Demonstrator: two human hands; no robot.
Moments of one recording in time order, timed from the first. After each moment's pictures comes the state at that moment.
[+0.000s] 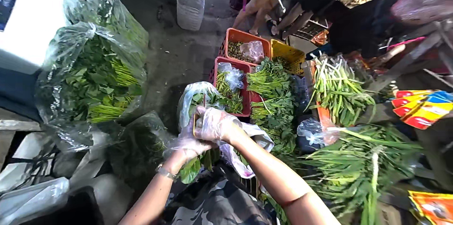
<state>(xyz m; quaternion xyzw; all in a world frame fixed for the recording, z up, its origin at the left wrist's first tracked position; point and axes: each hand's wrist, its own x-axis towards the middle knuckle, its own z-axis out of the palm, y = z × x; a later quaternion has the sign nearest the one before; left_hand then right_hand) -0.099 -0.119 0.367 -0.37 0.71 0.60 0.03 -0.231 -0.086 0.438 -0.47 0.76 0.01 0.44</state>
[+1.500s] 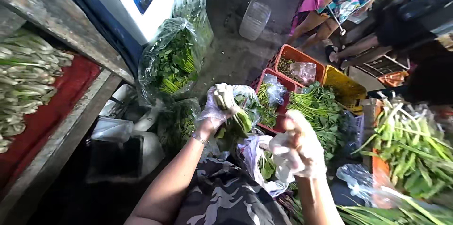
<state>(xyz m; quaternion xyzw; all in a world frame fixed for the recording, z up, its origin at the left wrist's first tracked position) -0.065 -0.158 0.358 -0.50 0.54 0.64 -0.23 -0.220 0.003 0.457 -0.35 0.35 -0.66 0.56</state>
